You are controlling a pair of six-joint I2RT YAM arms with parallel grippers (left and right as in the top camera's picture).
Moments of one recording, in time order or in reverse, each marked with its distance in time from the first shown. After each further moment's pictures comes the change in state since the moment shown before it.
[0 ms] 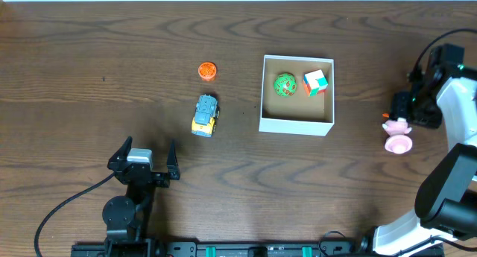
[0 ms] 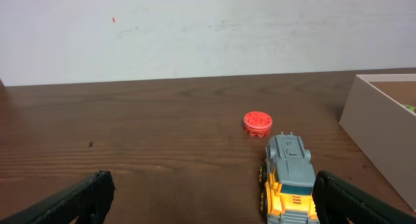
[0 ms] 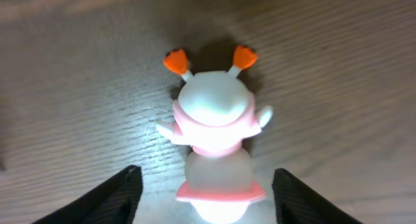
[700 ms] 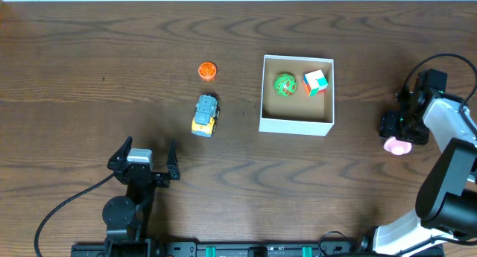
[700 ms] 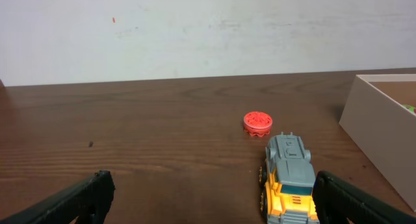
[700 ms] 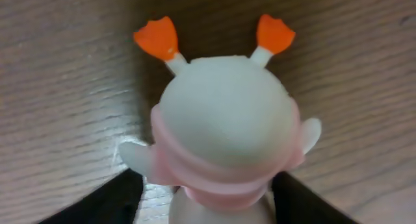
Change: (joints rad) left arm 0.000 0.000 0.000 0.000 0.000 0.000; right arm -0.015 0.000 -0.235 0.251 -0.003 -0.027
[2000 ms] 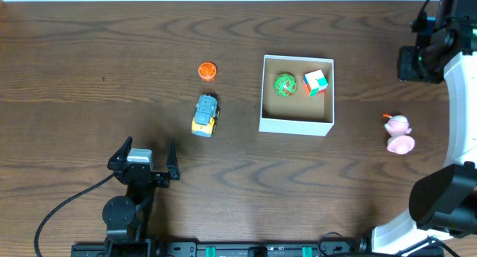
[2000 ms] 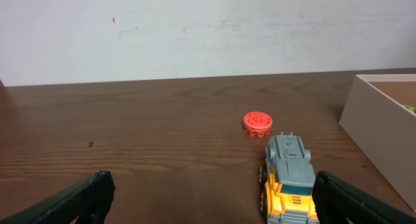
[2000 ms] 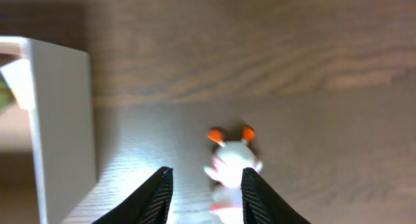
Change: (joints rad) left arm 0.000 0.000 0.000 0.000 0.000 0.000; right arm 0.121 -0.005 0.663 -0.449 -0.007 0.006
